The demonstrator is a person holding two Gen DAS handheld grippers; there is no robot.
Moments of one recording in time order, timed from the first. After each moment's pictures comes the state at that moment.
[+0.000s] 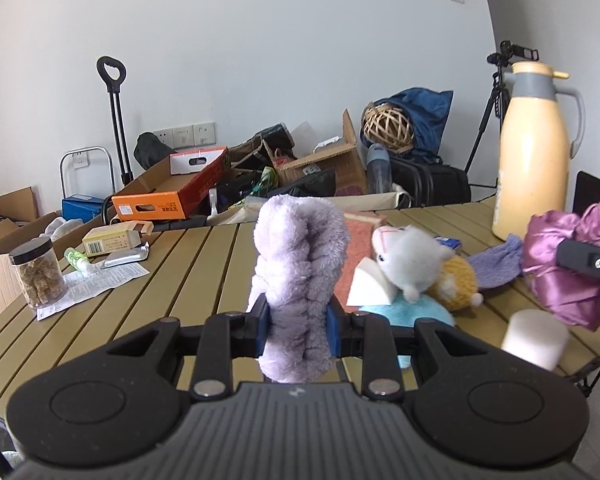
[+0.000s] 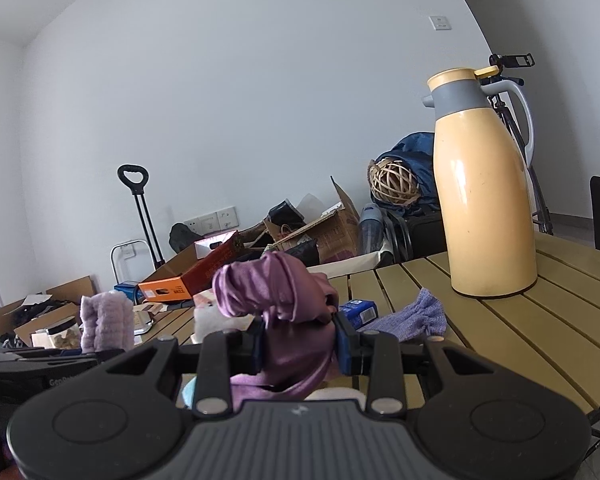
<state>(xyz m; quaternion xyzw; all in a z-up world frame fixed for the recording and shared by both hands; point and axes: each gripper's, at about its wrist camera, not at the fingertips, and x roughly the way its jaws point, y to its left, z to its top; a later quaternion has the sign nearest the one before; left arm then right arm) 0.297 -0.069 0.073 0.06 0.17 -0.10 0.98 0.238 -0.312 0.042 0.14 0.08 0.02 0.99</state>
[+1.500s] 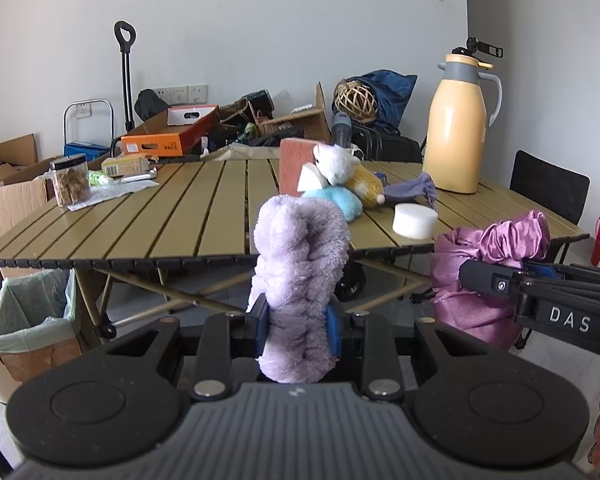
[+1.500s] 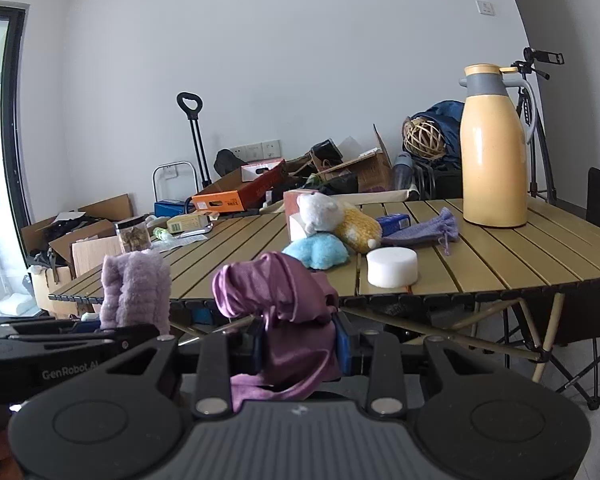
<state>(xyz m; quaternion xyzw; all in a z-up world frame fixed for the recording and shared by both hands) 0.097 -0.029 0.047 0.02 0.22 -0.13 0.97 0.070 -0.229 0.033 0.07 0.17 0.05 0.98</state>
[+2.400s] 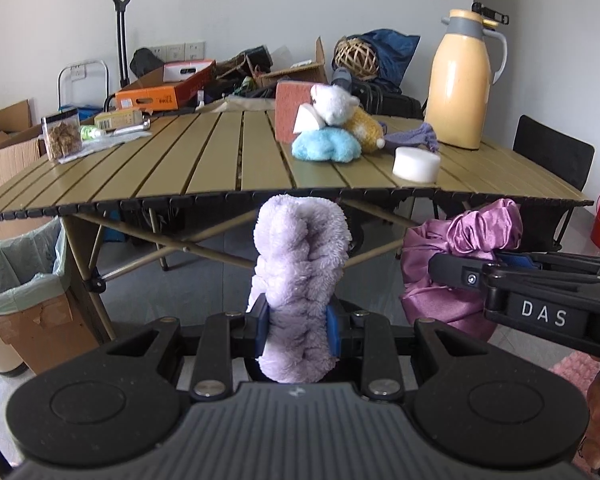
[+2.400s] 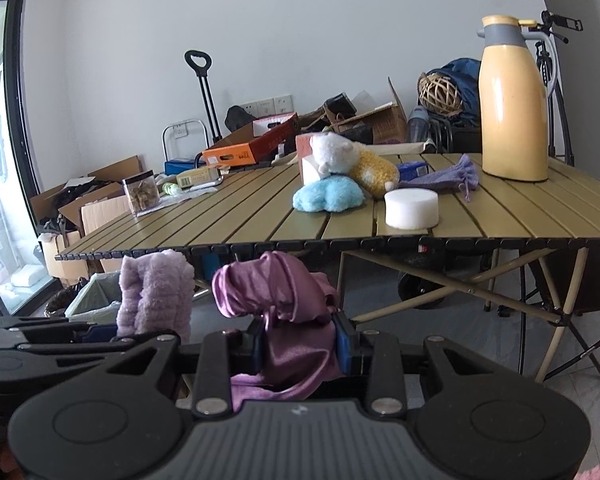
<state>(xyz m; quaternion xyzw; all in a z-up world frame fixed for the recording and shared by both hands) 0.104 -0.036 0.010 0.02 0.28 -0.13 0.95 0.087 -0.223 0.004 0.07 0.24 0.08 0.96</state>
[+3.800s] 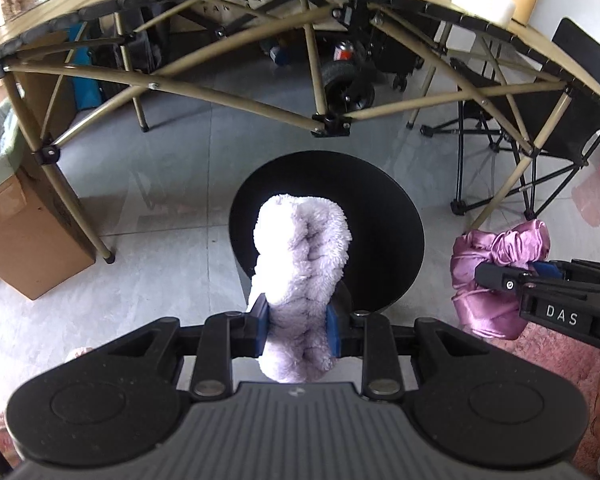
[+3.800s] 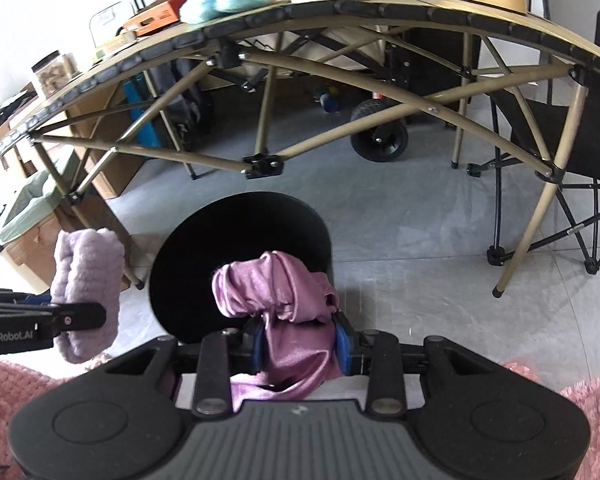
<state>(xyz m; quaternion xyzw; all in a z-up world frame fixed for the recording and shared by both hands) 0.176 -0.043 -0.084 0.03 0.49 -0.13 0.86 0.140 -0.260 -0.112 0.09 0.44 0.02 0.89</state>
